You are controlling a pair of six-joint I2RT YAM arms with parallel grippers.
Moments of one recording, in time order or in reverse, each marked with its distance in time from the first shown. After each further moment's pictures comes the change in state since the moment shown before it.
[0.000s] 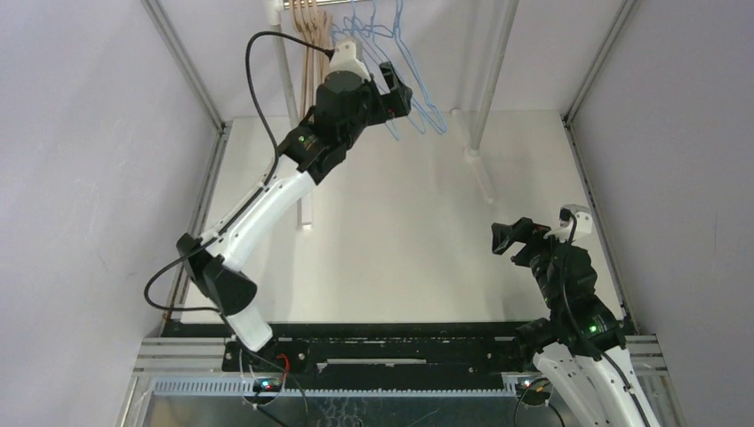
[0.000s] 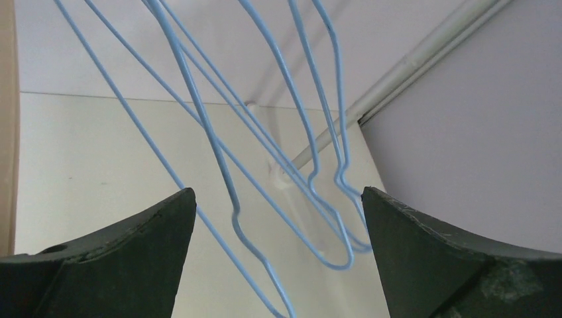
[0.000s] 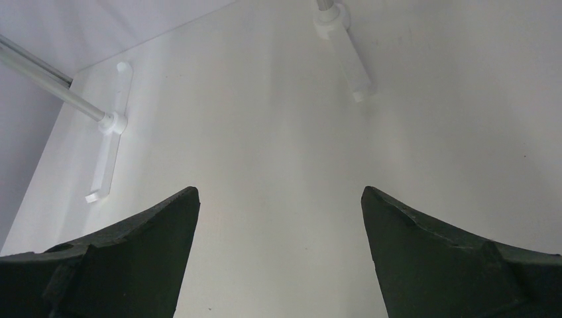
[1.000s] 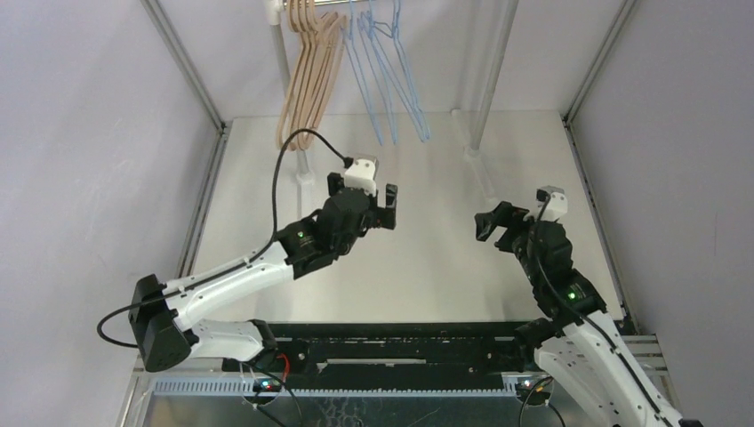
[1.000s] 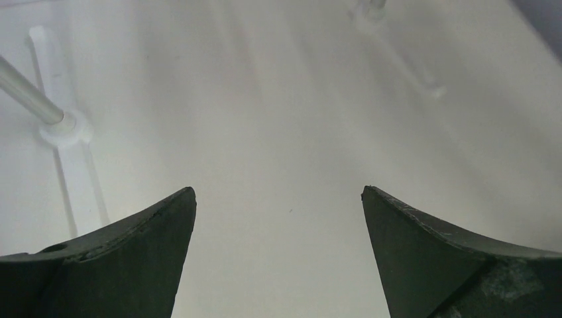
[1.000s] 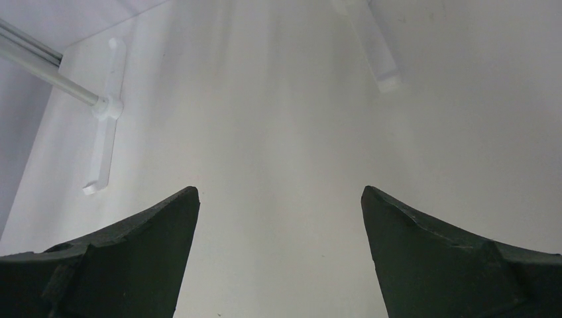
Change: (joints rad) left arm -0.310 -0.476 -0.847 0.166 -0.305 0.227; right arm 0.034 0.205 -0.002 0.121 -0.022 0.033
